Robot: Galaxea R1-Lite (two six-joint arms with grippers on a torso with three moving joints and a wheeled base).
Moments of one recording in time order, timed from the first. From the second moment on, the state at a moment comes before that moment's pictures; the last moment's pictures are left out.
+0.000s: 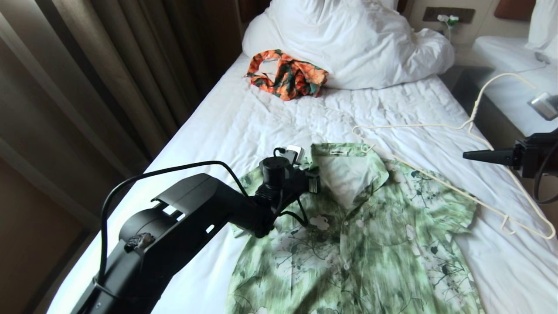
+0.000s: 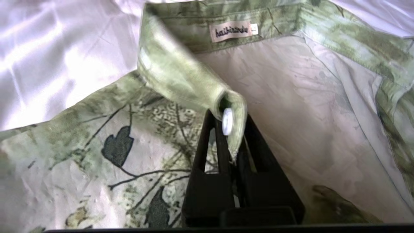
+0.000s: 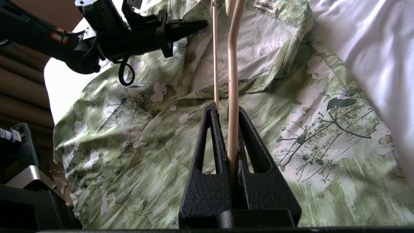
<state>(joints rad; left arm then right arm) -0.59 2.55 -1.60 -0.93 -0.06 -0.06 -0.32 1.75 -1.28 0.12 1.13 -0.35</state>
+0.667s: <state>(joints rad) -0.60 2.35 -1.39 -0.87 -0.02 -0.06 -0.26 1.75 -1.25 0.12 1.12 -0.35</state>
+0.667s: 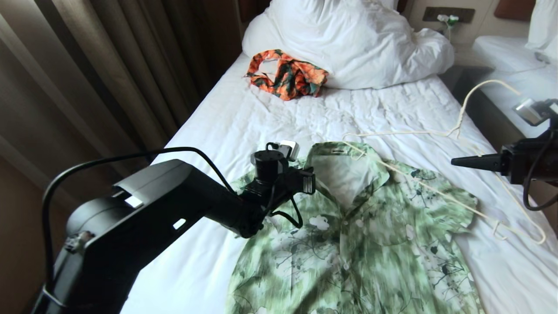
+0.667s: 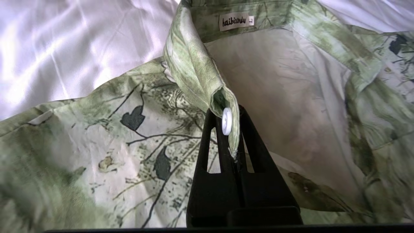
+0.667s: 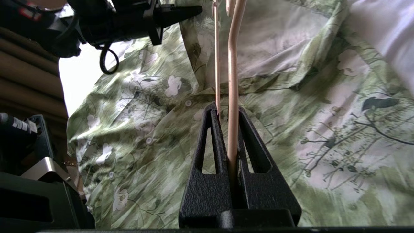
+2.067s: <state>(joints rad) -1.03 1.79 -1.25 -0.43 0.15 -0.10 0.10 1.63 -1.16 0.12 1.05 -0.32</state>
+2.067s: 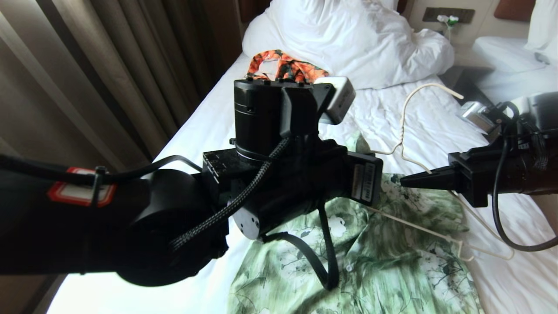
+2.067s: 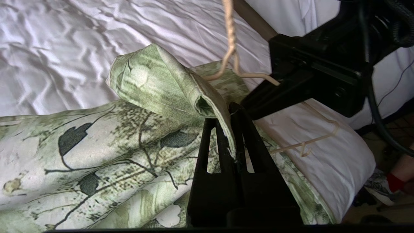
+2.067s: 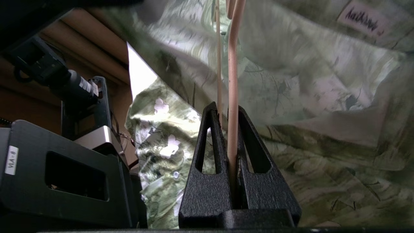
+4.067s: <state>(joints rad) -1.22 1.69 -1.22 -0.31 0.18 -0.08 0.27 1.59 -1.07 -0.04 1.14 -0.29</state>
